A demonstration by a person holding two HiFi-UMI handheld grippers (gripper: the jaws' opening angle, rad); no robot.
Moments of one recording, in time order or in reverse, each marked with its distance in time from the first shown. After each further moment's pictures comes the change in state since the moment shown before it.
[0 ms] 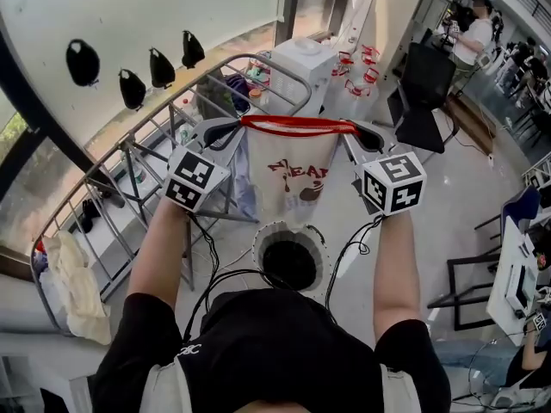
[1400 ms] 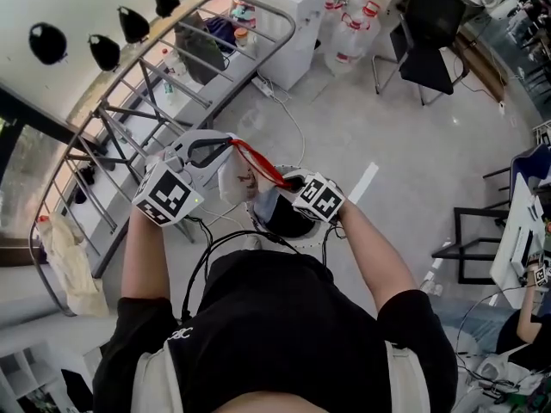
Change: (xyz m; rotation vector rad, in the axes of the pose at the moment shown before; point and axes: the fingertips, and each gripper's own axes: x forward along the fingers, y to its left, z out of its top) left arm -0.001 -0.133 -0.062 0.168 0.152 -0.379; right arm 0.004 0.185 -0.331 0.028 0.511 0.641
